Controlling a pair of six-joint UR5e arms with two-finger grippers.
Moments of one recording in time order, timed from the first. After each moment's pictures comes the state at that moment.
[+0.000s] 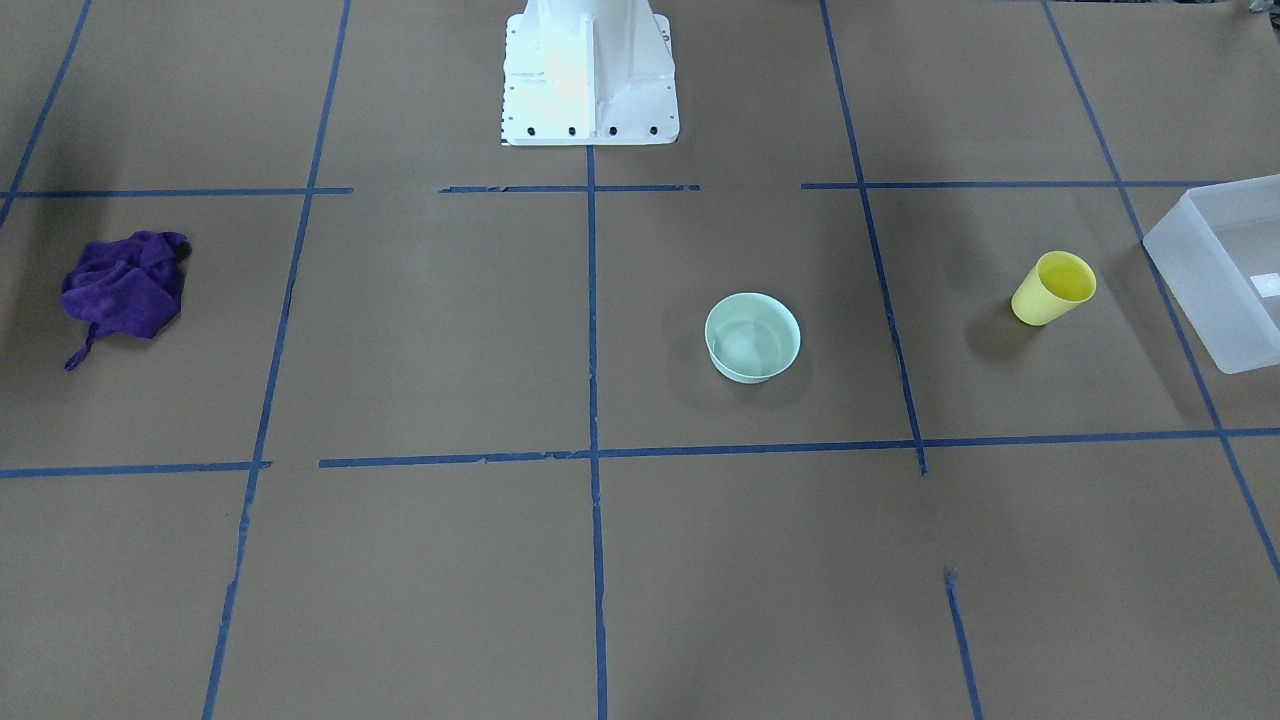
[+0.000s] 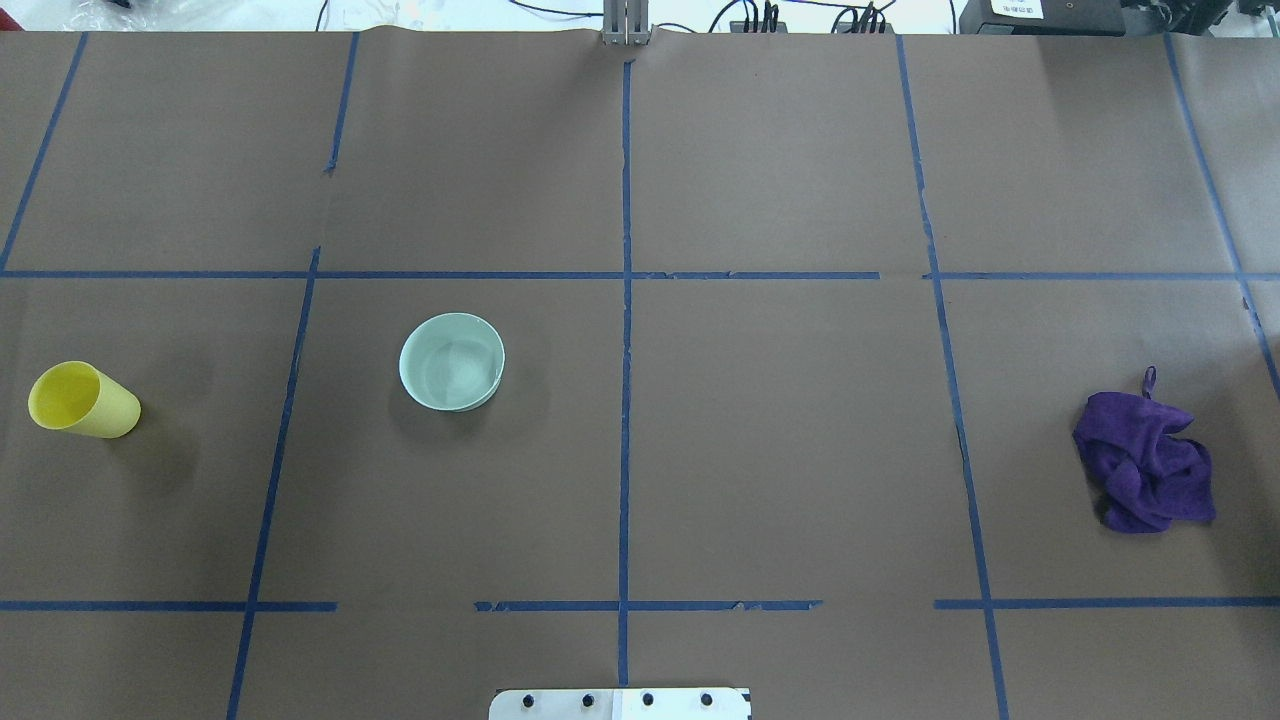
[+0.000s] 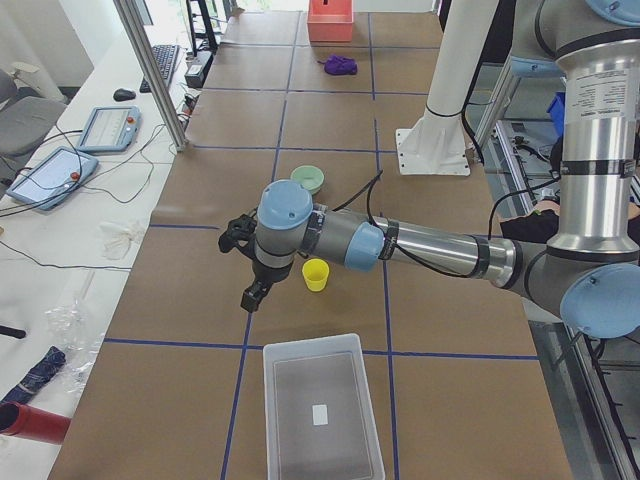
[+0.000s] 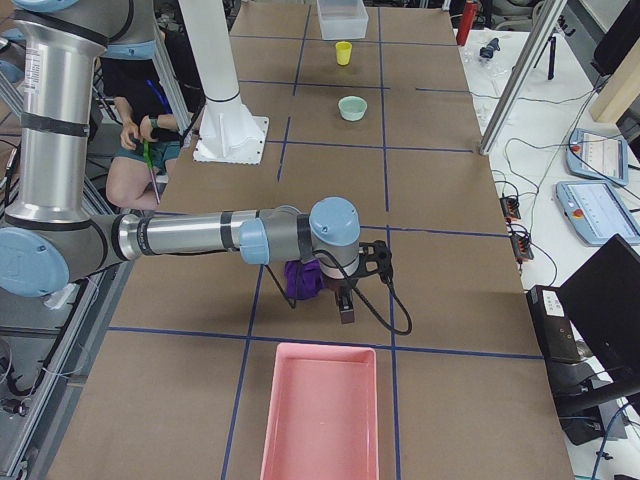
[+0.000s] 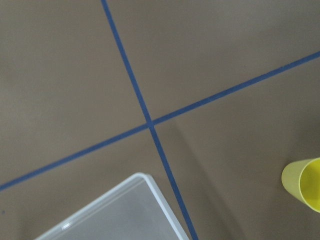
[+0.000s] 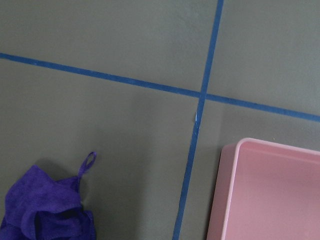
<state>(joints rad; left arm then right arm) -1.59 -1.52 -1.80 -1.83 -2.36 0.27 1.56 -1.74 1.87 -1.51 2.36 -0.07</state>
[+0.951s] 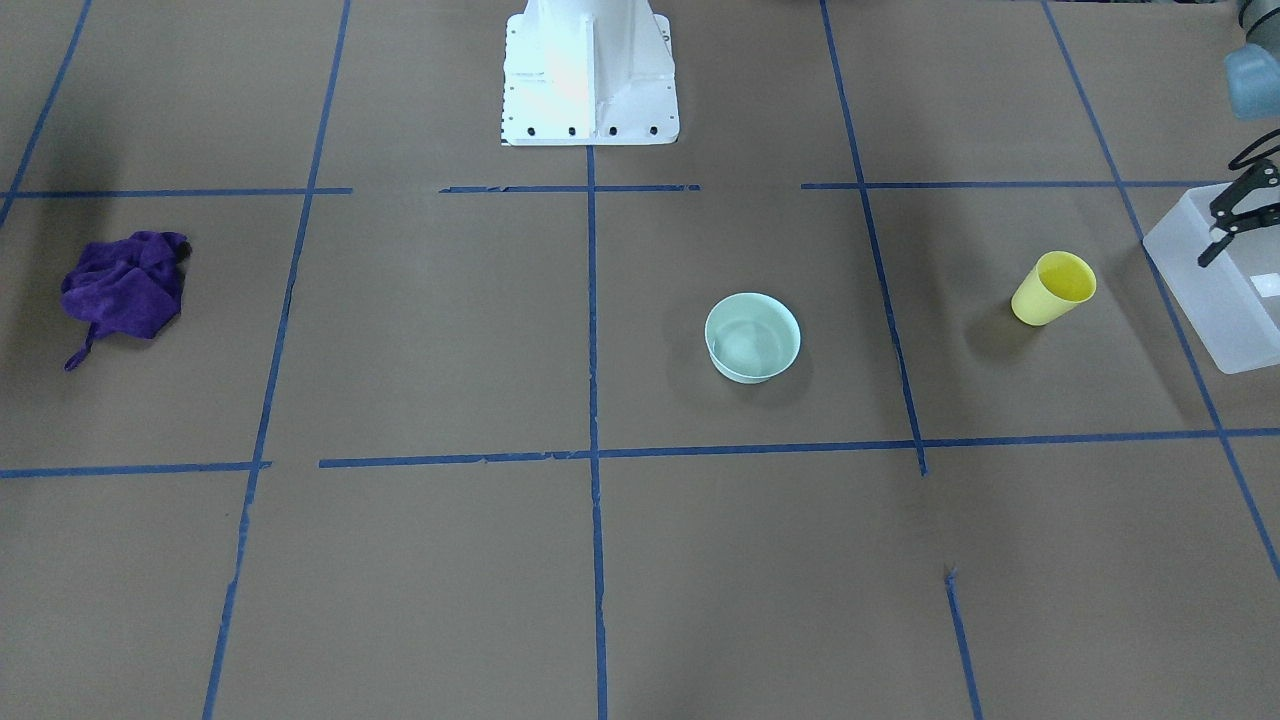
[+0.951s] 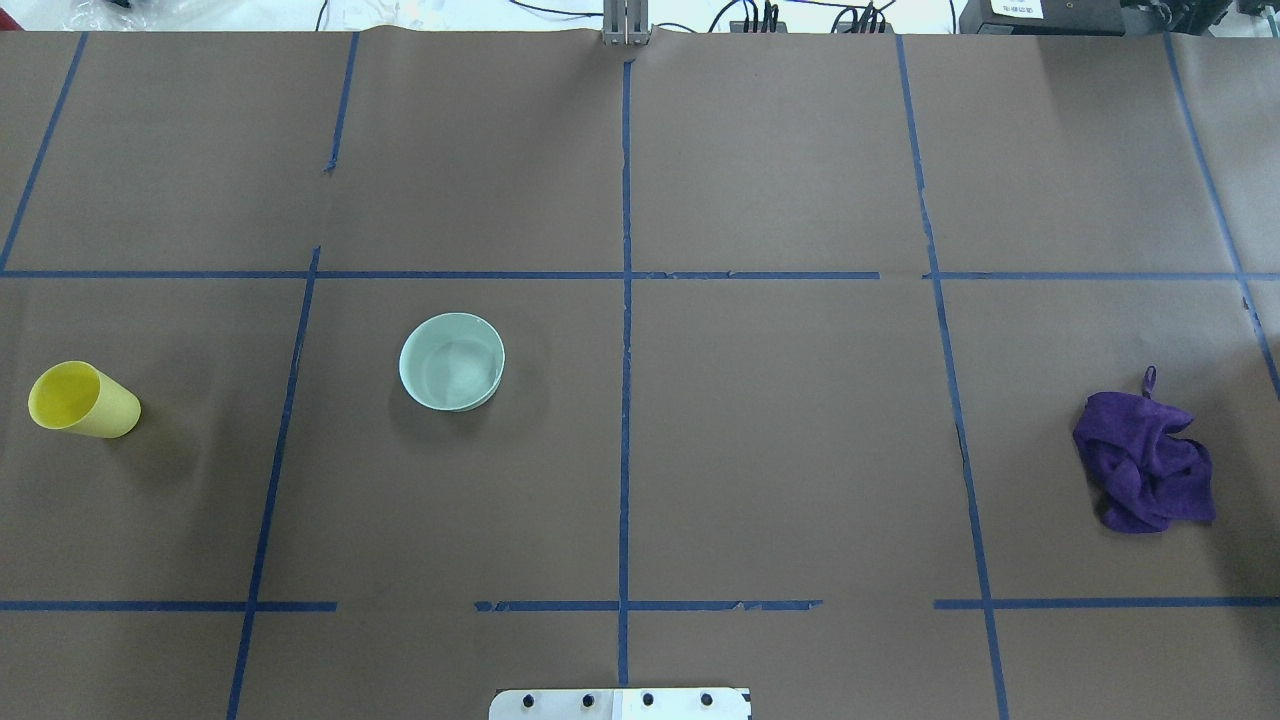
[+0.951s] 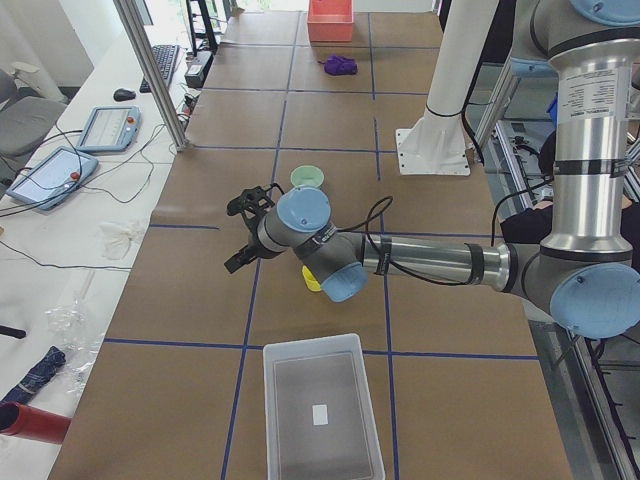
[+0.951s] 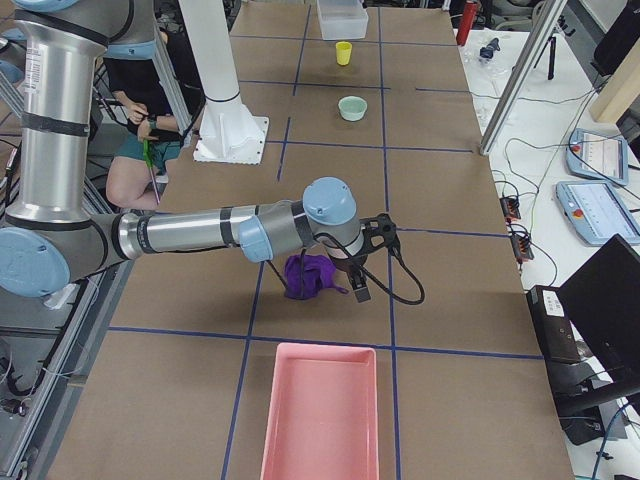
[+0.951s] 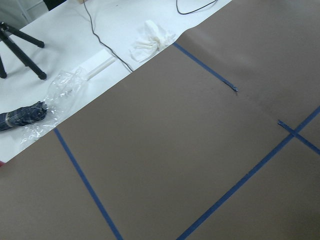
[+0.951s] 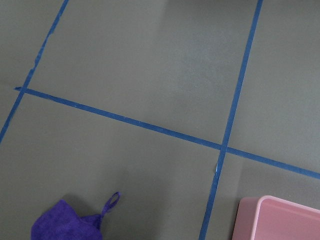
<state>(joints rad) -1.33 -1.46 -1.70 -2.50 -2.35 -0.17 1.56 -1.74 1.88 -1.33 2.39 0.00</state>
